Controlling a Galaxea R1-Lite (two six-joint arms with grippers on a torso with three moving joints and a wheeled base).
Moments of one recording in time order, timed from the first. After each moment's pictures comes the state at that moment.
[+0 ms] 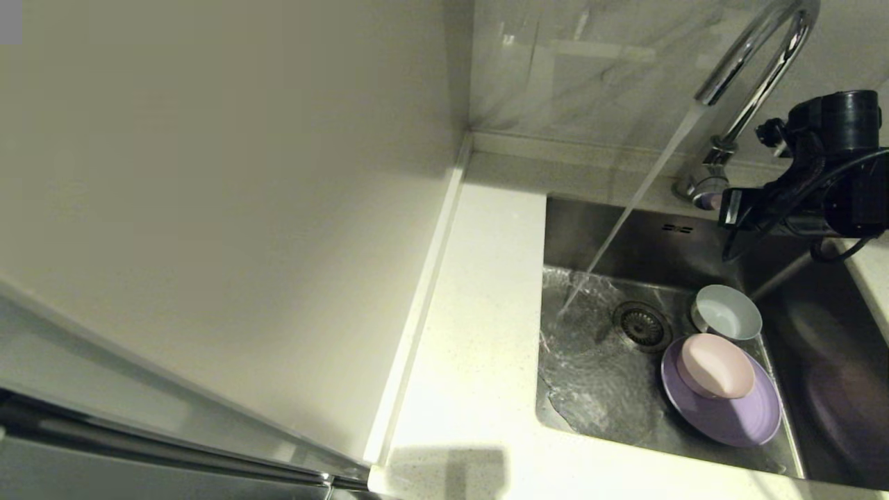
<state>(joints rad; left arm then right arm) 0.00 0.00 0.00 -0.01 0.00 0.00 0.01 1.81 -1.48 0.09 -0.34 0.12</state>
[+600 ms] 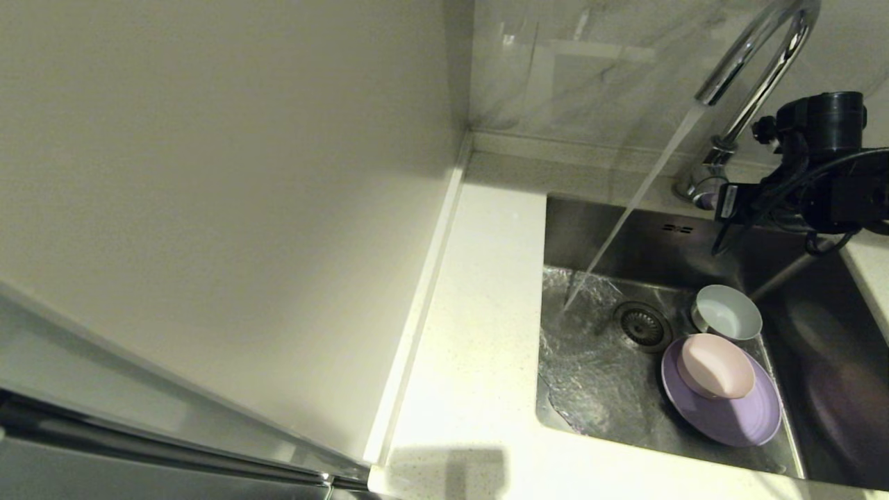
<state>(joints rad) 0.00 0.00 0.00 -0.01 0.00 0.00 0.00 1.86 -1.51 0.04 -0.41 0.11</state>
